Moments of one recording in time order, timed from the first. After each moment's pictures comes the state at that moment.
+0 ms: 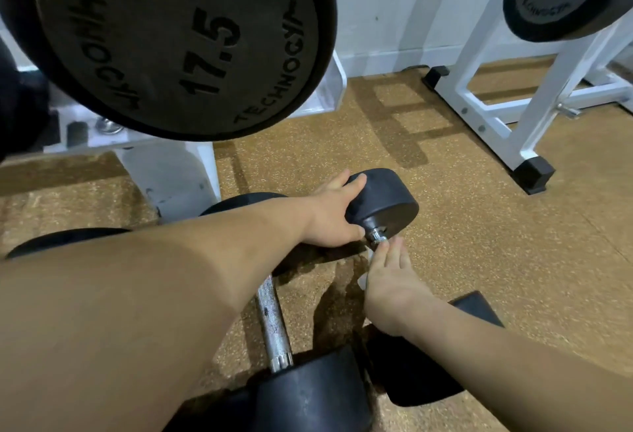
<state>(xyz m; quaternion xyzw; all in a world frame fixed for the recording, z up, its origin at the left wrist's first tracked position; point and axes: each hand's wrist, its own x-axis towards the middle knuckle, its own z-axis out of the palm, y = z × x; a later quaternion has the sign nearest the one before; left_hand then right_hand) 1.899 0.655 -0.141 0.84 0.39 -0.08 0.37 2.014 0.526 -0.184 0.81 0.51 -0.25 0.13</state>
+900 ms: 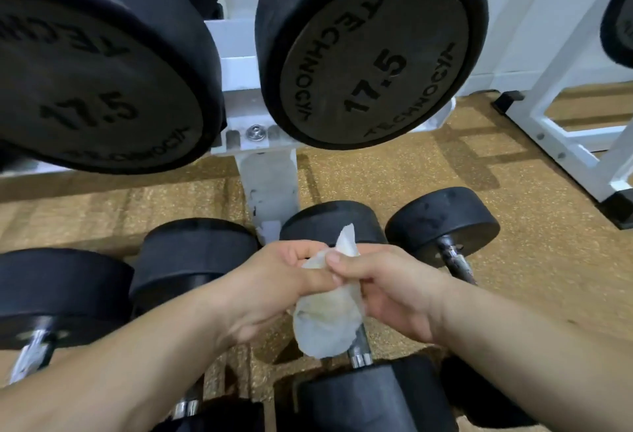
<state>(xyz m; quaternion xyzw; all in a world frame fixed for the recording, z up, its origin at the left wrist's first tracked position) 1.715 0.554 -0.099 0.45 0.49 0.18 0.73 1.901 0.538 -0.101 0.51 0.31 -0.75 -0.27</state>
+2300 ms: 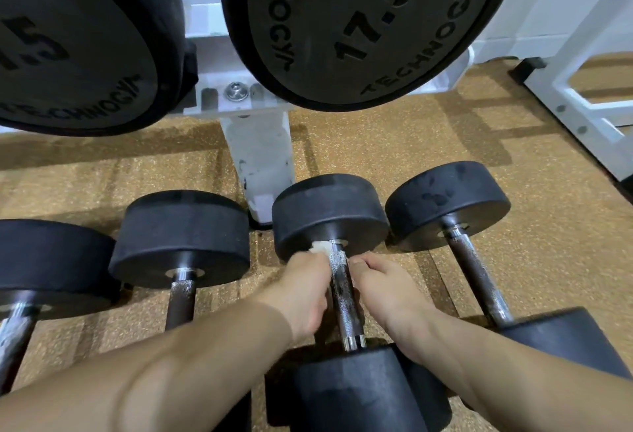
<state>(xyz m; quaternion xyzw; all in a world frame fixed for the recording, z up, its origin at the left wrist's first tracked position) 1.789 0.558 -0.188 0.13 0.67 0.27 0.67 1.901 0.526 -0.186 0.75 0.40 -0.48 -0.22</state>
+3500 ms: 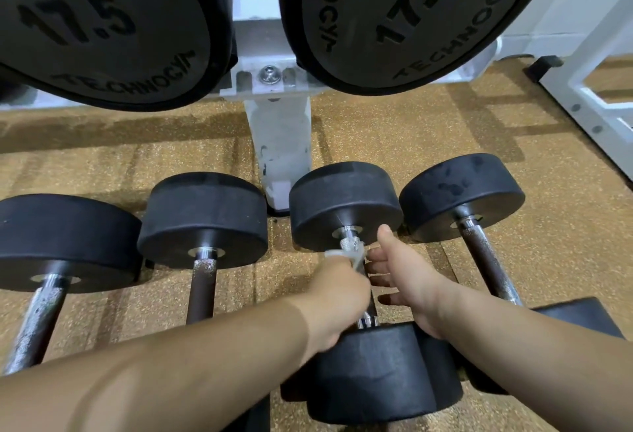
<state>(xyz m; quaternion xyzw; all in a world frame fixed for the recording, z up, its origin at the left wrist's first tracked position) 1.783 0.515 -0.161 0.42 0.66 0.11 0.61 1.903 0.525 -0.168 0.71 0.29 -0.62 -0.20</state>
